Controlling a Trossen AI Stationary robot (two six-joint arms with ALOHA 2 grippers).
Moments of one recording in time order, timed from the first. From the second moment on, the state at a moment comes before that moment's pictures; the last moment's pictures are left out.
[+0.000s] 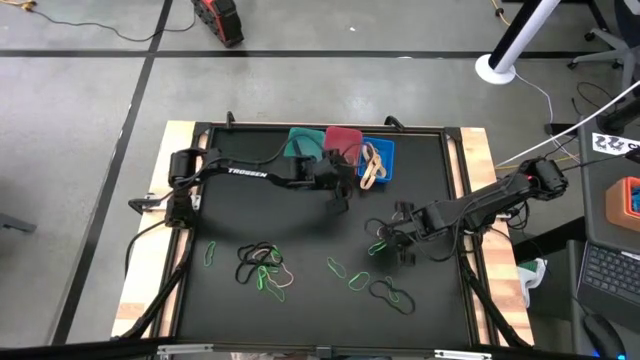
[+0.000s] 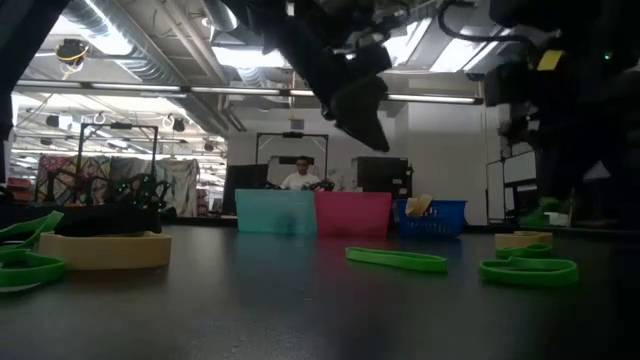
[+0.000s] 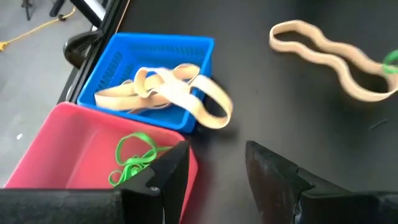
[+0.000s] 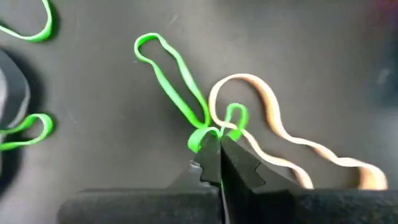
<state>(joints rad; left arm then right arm) 0.13 1.95 1.49 -0.30 -0.25 0.16 0.31 1.37 0.80 -0.76 0.14 0.34</state>
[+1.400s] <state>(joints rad) -0.25 1.55 1.40 -1.11 -0.24 -0.73 -0.46 1.61 1.00 0.05 -0.12 -0.32</state>
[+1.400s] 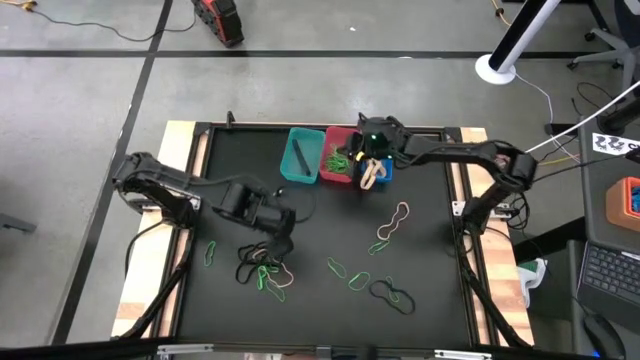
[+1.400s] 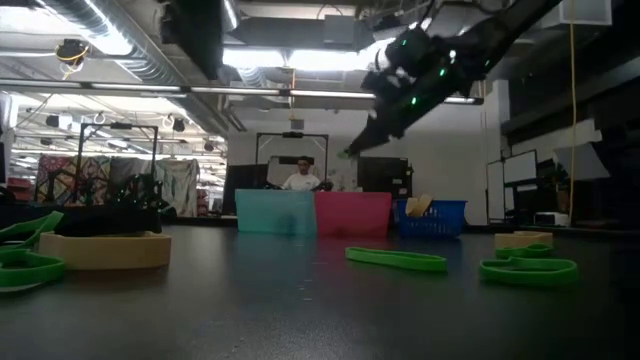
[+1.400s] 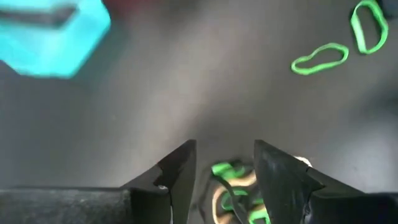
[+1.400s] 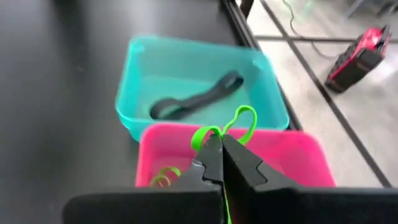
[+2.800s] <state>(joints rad) -0.46 1.56 0.88 -0.64 -0.27 -1.44 -0.48 1.75 1.00 0.11 -0.12 -0.32</state>
